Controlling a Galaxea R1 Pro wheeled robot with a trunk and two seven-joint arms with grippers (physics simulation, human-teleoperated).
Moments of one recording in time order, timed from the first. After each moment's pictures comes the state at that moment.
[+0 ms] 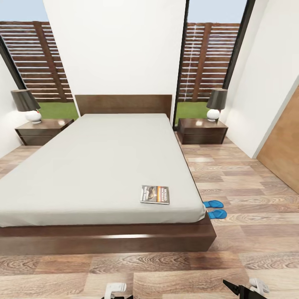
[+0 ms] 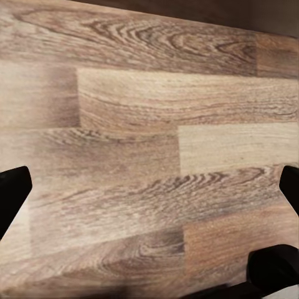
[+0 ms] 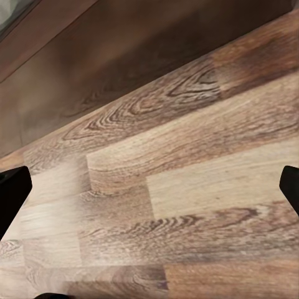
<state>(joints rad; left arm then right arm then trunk) -0.46 -0.07 -0.70 -0.02 0.81 -0.19 -0.30 -0.47 -0.38 -0.23 0.02 -0.27 -0.02 0.87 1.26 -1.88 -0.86</state>
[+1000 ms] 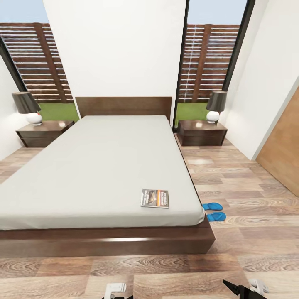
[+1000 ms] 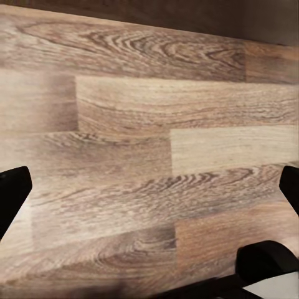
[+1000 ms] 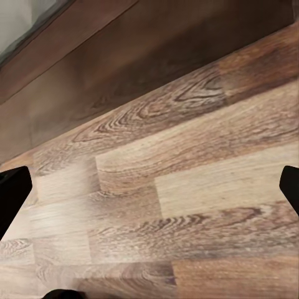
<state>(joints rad) -0.45 -0.07 -0.70 -0.02 0.81 -0.19 -0.30 -0.47 -0.38 -0.23 0.02 -0.27 -0.02 0.87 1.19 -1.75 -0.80</state>
